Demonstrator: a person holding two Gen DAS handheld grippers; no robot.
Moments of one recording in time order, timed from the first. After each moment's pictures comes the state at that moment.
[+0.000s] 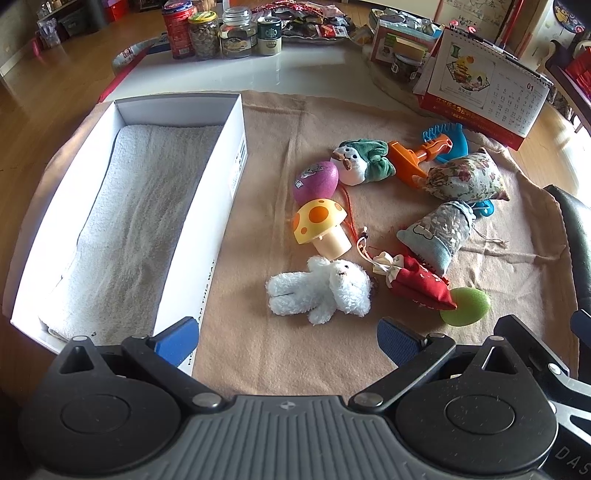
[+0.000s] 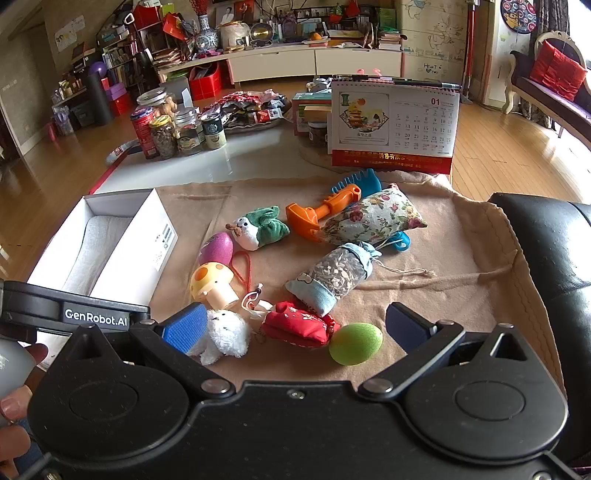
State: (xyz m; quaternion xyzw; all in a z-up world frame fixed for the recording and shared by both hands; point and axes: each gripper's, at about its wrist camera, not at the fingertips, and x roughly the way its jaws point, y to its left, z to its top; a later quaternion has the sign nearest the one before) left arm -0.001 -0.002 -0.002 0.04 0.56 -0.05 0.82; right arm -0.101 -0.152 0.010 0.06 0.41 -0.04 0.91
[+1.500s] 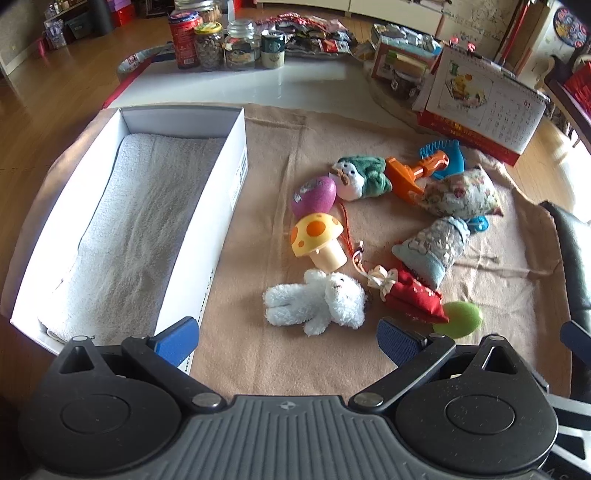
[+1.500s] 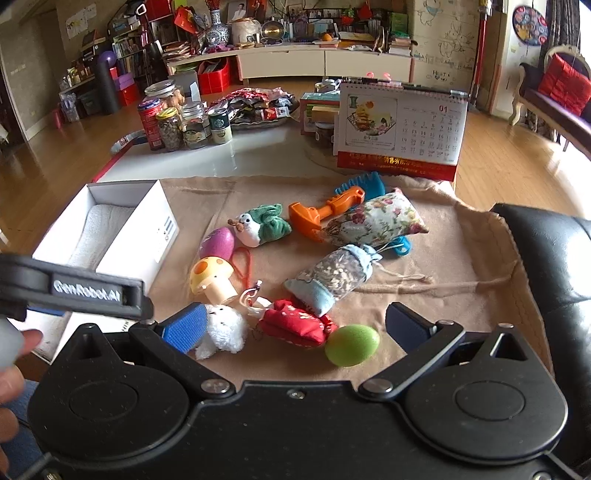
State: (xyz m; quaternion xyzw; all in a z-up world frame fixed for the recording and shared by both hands) left arm -0.004 0.002 0.015 0.02 0.53 -0.07 0.85; right arm -0.102 -0.147 0.011 0.02 0.41 -0.03 0.91
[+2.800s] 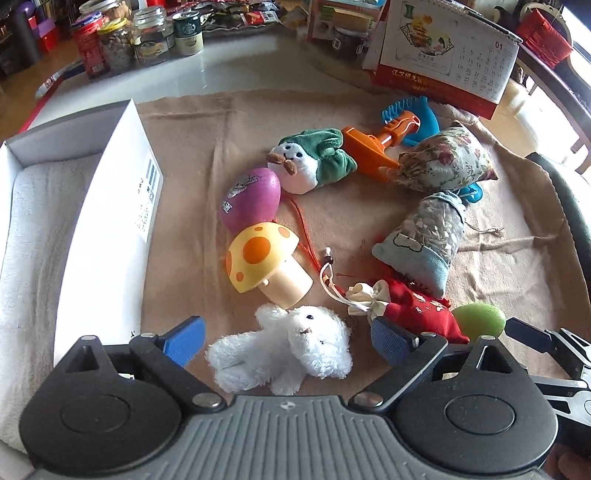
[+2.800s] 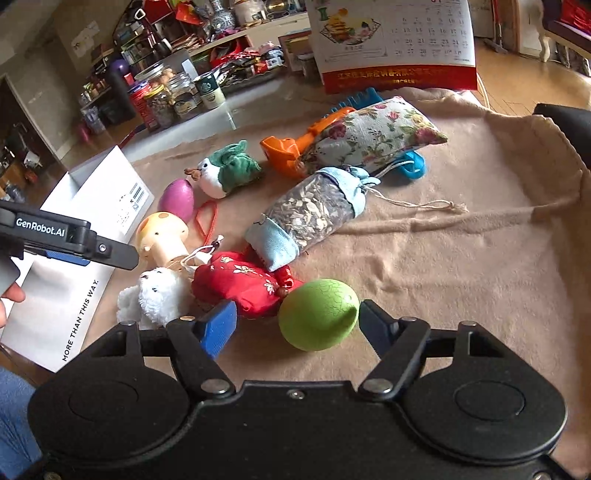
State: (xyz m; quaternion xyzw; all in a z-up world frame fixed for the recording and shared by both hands) left arm 0.058 -0.040 -0.081 0.08 0.55 -0.18 0.81; right arm -0.079 -0.241 -0.119 0.14 0.44 0.05 0.88
